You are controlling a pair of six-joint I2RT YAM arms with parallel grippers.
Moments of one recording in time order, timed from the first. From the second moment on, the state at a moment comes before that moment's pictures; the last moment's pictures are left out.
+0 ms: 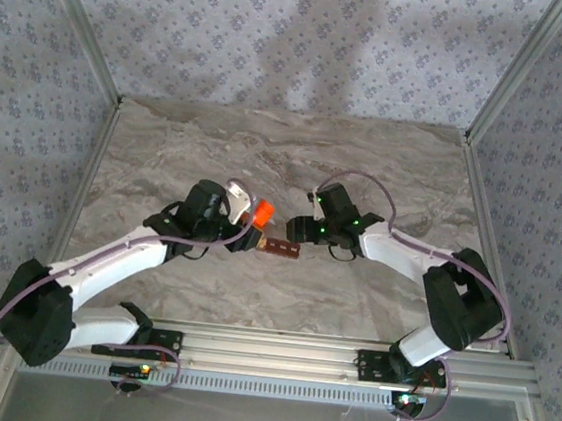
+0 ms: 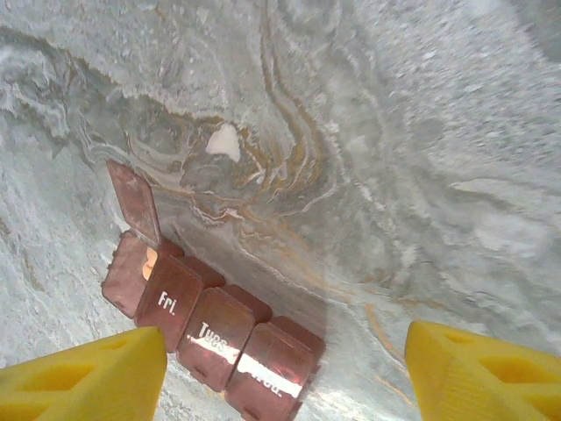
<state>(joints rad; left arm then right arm) -0.64 1.18 0.72 -0.20 0.24 -0.09 0.61 1.54 0.90 -0.27 -0.17 0.43</state>
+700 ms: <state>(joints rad) -0.64 1.24 0.81 0.24 0.22 0.05 0.26 1.49 1.04 -0.53 -0.09 0.43</state>
